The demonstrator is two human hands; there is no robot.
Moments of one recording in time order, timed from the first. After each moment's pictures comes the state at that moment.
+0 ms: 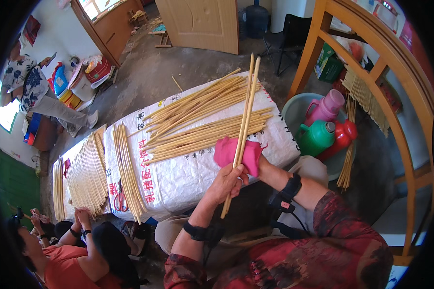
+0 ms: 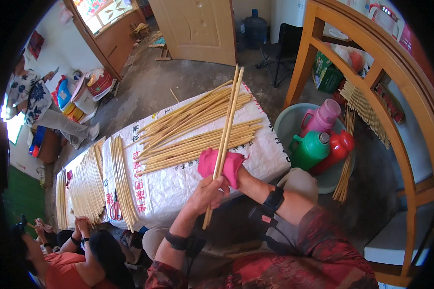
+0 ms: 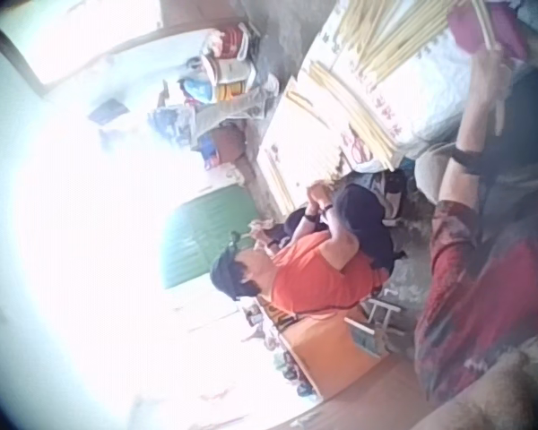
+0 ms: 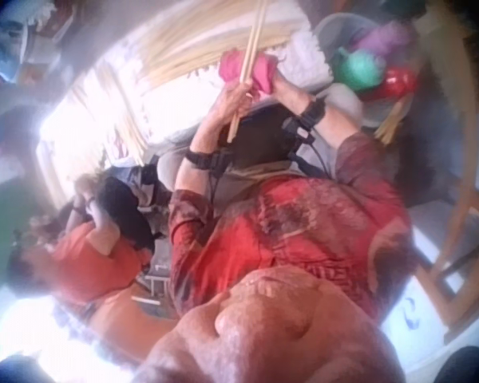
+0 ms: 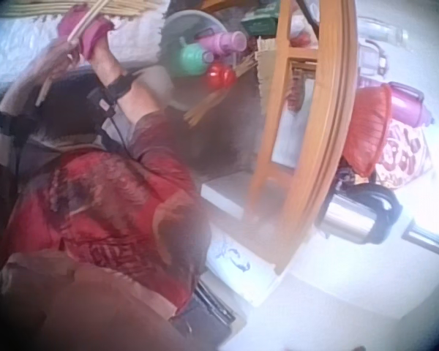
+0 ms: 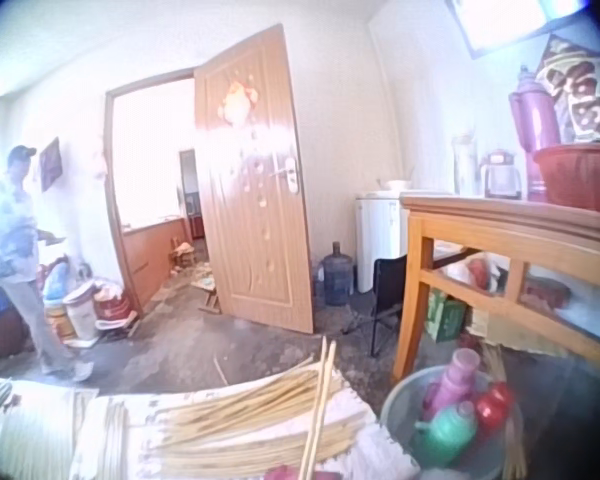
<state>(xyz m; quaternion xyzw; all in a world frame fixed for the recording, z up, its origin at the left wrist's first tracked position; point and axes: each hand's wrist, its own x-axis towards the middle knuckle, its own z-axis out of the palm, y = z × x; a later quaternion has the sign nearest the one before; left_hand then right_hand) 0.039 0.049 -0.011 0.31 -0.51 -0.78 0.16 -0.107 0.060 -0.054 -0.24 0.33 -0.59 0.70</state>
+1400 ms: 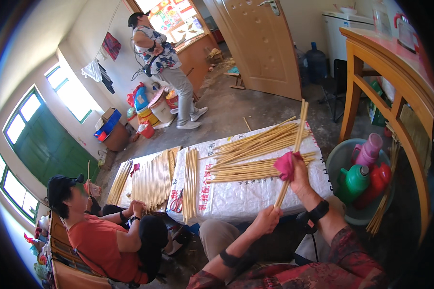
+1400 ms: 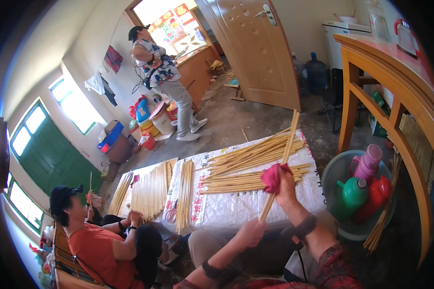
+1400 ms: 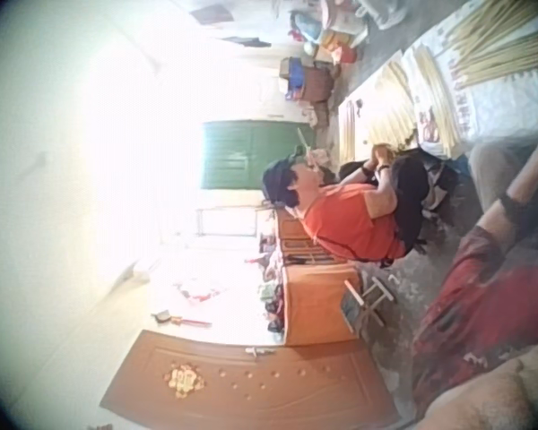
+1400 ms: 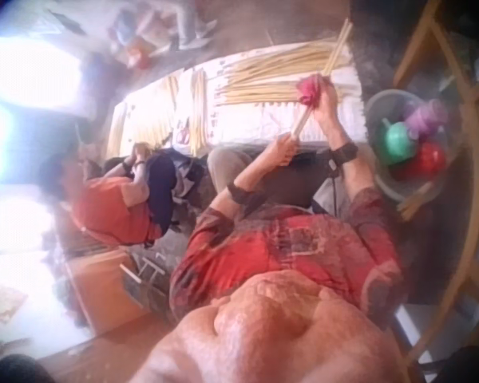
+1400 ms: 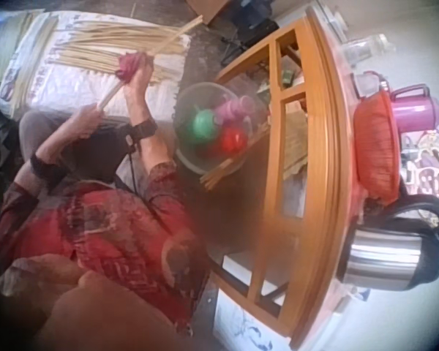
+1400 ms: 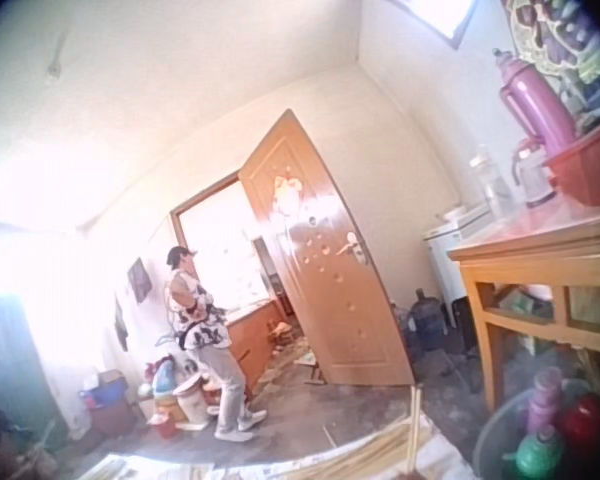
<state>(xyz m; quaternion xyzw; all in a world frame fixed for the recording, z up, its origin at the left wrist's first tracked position) 0.028 0.124 0.010 0.46 -0.52 -0.70 0.18 -0.131 0.046 0.015 -0.23 0.20 -0.74 0.60</state>
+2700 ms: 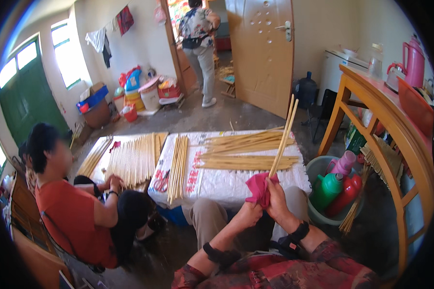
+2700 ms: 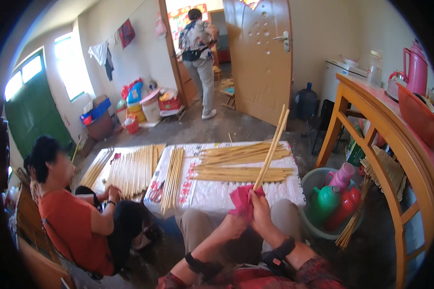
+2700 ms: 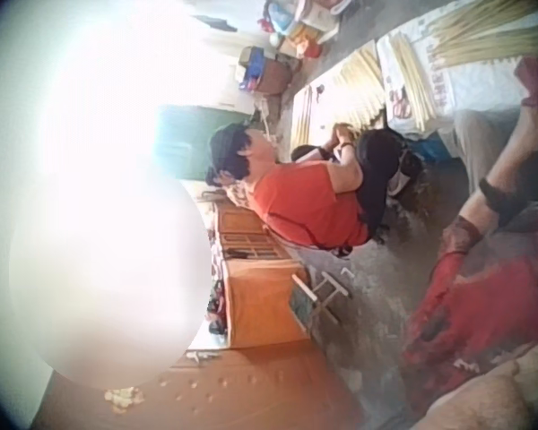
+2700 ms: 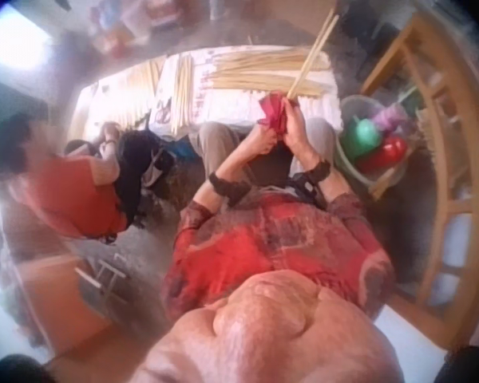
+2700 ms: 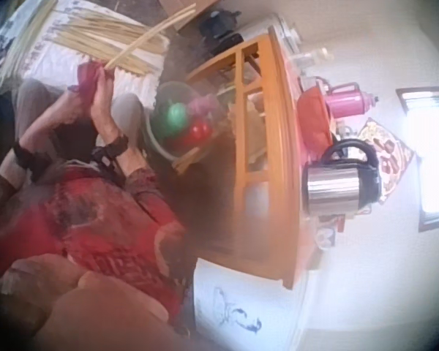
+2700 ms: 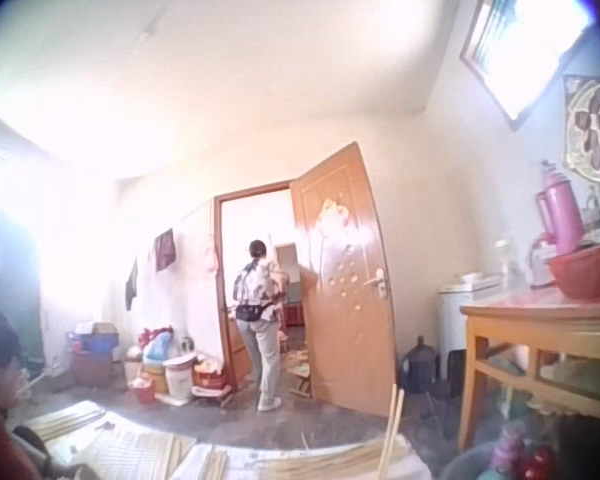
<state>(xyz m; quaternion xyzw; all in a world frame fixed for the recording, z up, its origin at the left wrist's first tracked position) 0.077 0.152 -0.009 0.39 -0.46 -0.77 0.21 -0.031 0.162 0.025 -0.29 0.25 -0.70 0.60</state>
